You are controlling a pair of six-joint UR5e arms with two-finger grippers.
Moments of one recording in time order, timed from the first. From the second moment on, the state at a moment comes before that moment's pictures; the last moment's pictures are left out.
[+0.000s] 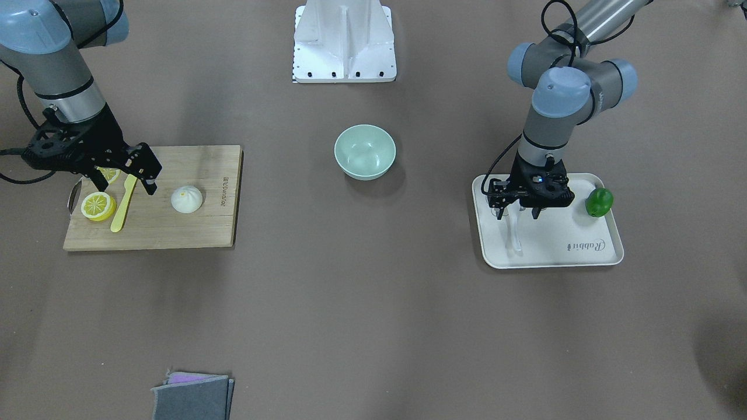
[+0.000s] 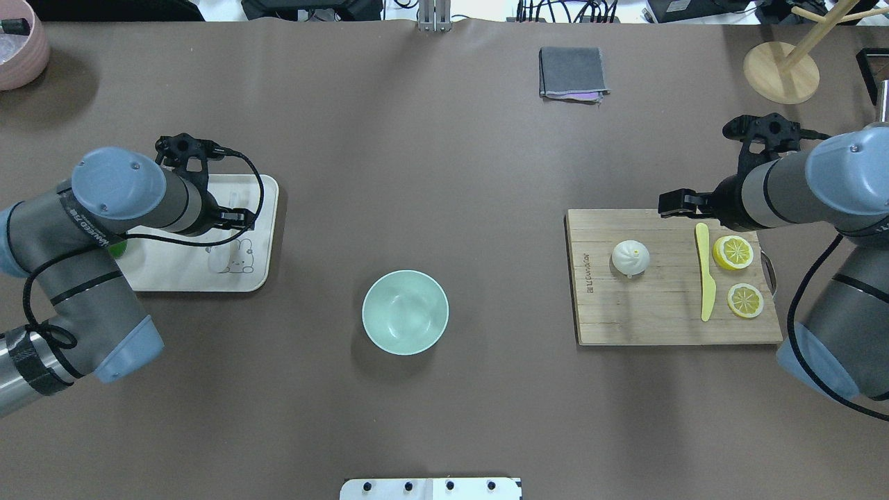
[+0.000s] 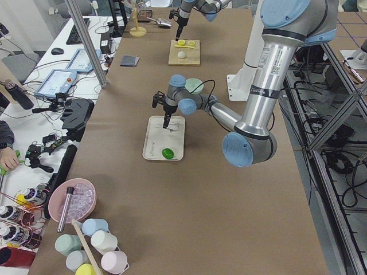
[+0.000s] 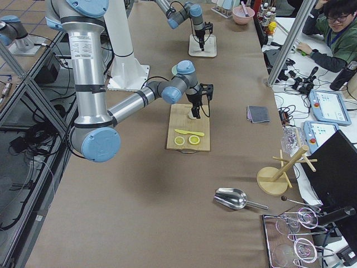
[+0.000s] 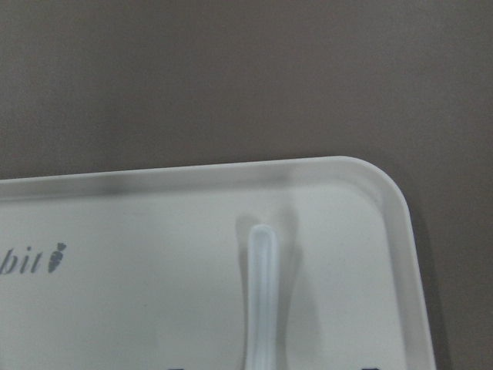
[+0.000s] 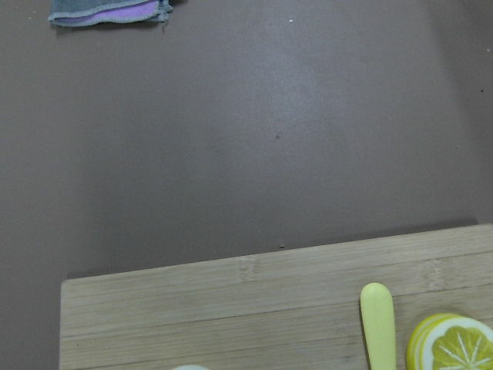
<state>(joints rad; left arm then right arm) -0.69 -1.87 -1.67 -1.92 -1.76 -1.01 0.78 -1.49 1.97 -1.26 1.83 1.16</state>
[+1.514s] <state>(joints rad) -0.68 -1.86 -1.61 -2.08 -1.88 -1.02 0.78 -1.49 1.97 -1.26 1.83 1.16</state>
